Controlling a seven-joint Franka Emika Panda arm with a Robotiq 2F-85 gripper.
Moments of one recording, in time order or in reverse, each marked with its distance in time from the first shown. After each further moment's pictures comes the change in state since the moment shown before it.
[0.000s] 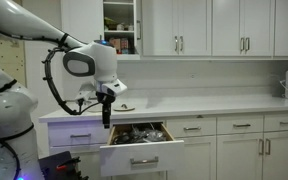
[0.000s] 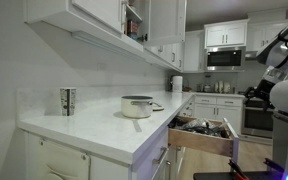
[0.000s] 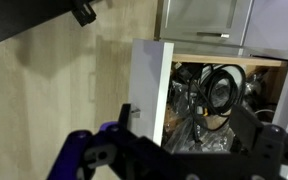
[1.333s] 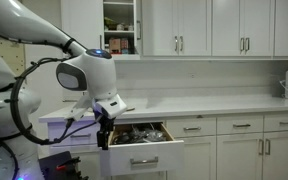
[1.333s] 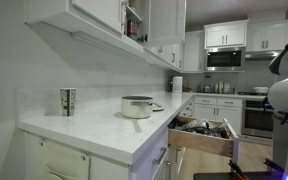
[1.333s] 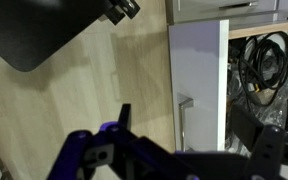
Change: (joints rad) arm -0.119 0.154 -0.126 0.000 0.005 0.111 -0.076
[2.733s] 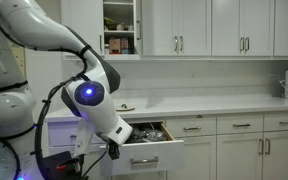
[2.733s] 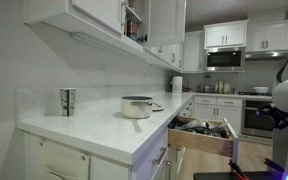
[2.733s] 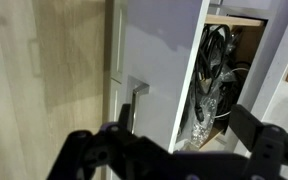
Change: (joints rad) arm 0.220 0.235 -0.283 0.034 0.563 0.010 -0.732
